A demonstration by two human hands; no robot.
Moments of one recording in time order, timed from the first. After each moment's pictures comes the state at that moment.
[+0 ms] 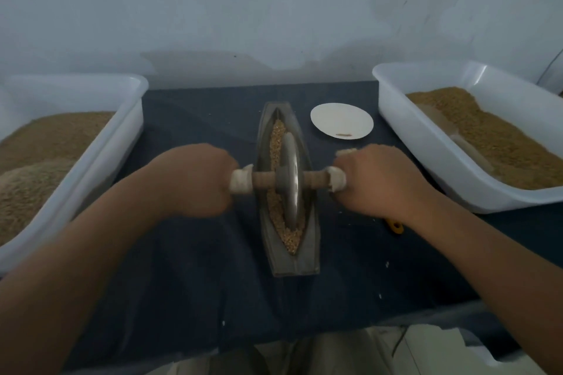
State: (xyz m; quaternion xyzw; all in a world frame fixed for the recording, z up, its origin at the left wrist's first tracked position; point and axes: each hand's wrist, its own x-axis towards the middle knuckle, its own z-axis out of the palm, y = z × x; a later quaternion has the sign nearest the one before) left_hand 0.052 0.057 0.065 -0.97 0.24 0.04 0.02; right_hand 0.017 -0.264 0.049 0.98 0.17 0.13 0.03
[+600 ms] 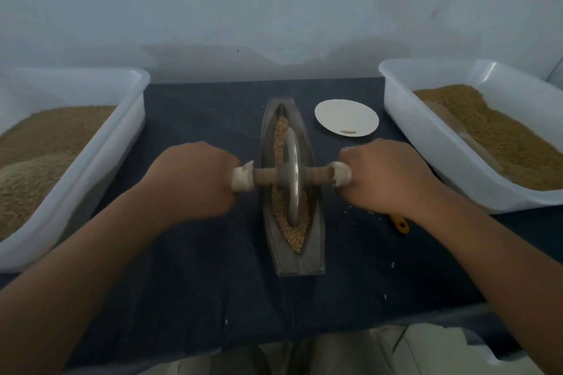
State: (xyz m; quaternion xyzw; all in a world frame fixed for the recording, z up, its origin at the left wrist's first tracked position) left_hand 0.047 0.064 0.045 -0.97 0.23 -0.08 0.02; right_hand 0.022 -0.265 0.051 0.97 0.18 0.18 0.03
